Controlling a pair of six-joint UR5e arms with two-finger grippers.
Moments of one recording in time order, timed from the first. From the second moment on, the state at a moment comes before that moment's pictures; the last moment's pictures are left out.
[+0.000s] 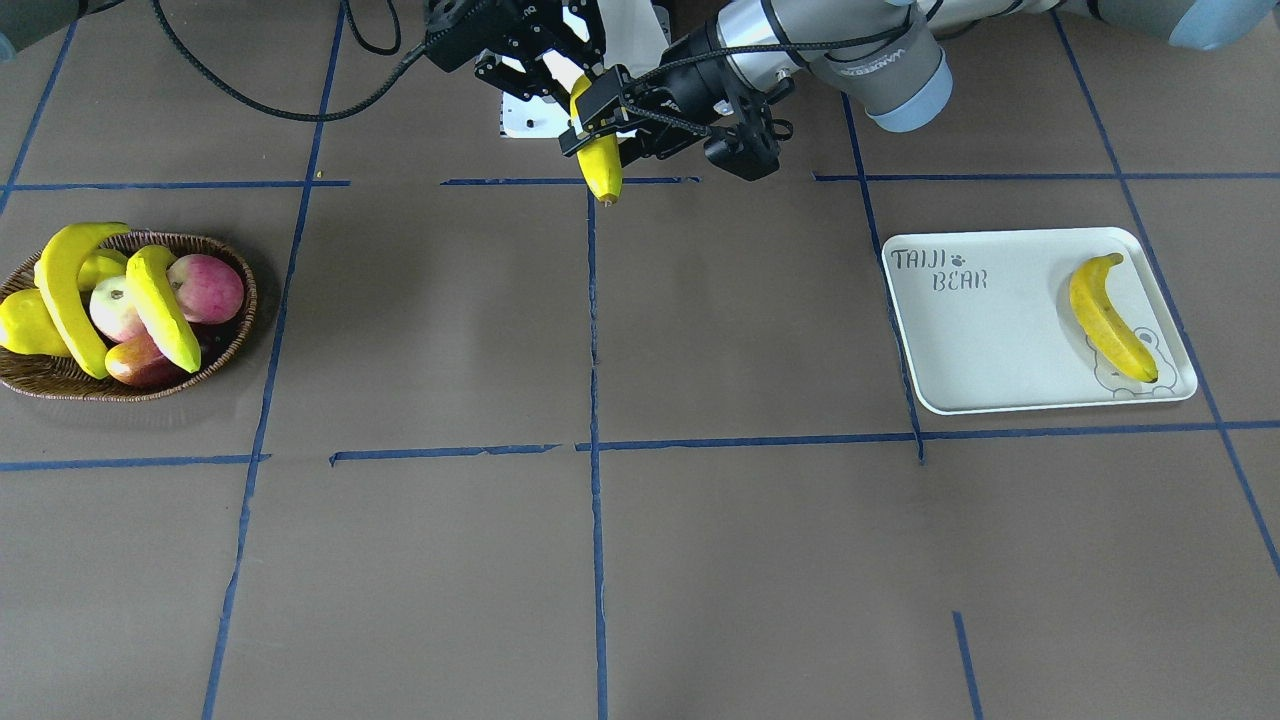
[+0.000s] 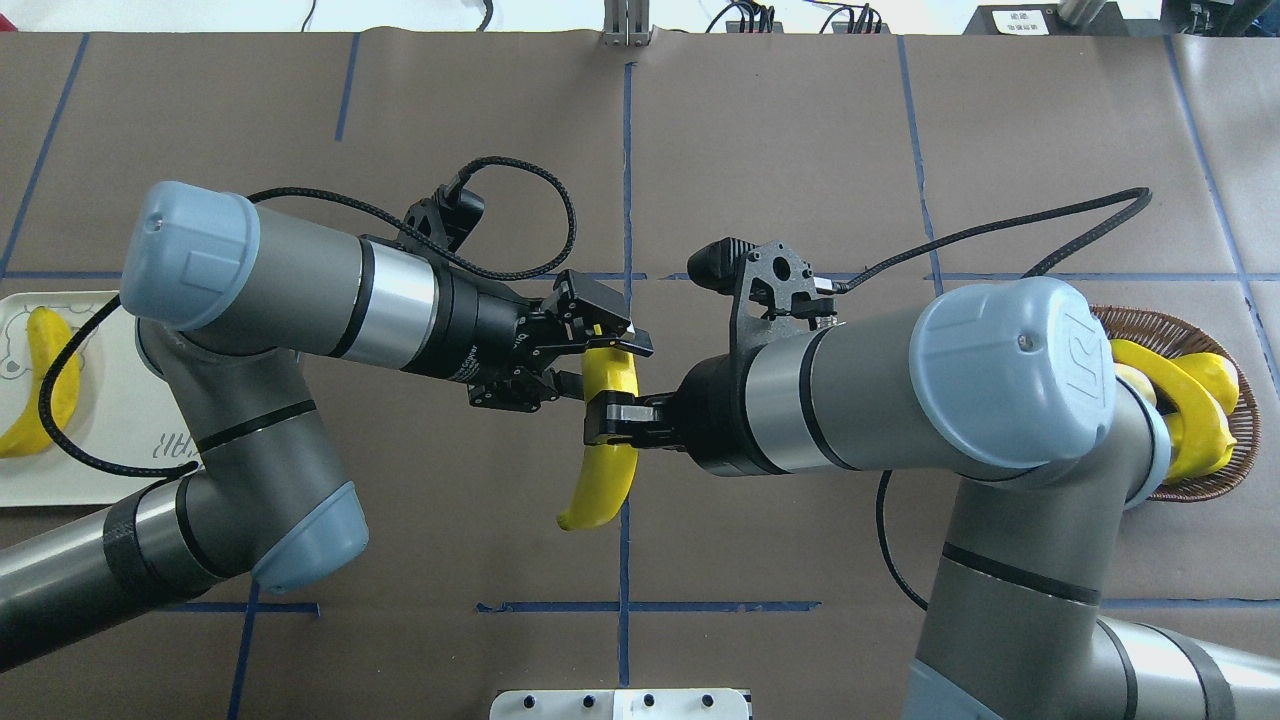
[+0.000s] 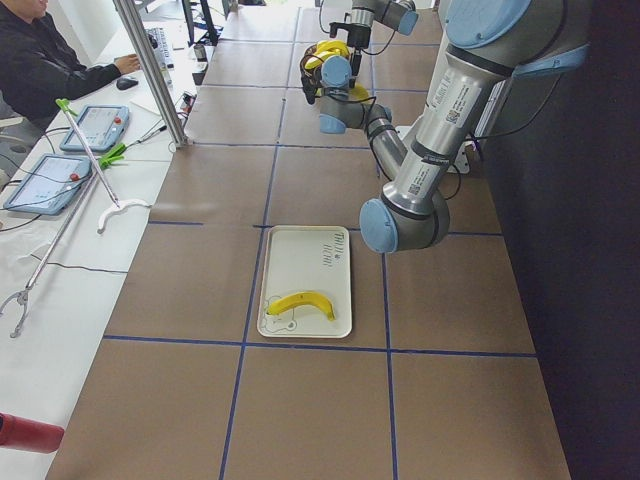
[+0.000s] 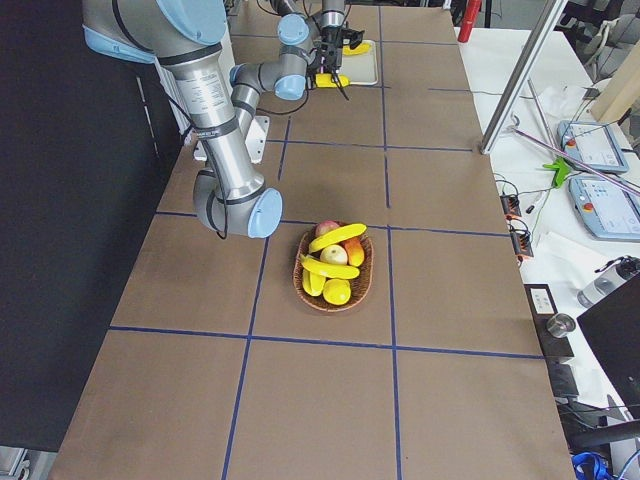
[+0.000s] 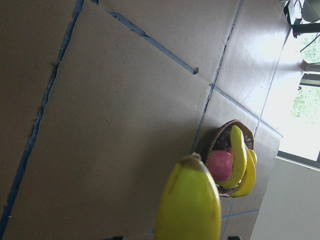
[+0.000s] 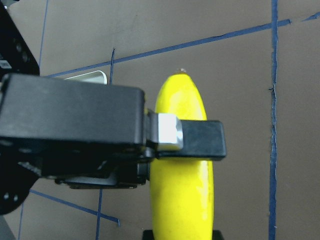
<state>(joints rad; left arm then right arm) -0.58 -2.12 -1.81 -2.44 -2.10 -1.92 0.42 -1.05 2.13 -1.27 1.85 1.43</state>
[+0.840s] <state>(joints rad) -0.62 -2.11 -1.79 -2.42 -2.10 -1.86 0.42 -1.05 2.15 -1.27 1.85 1.41</state>
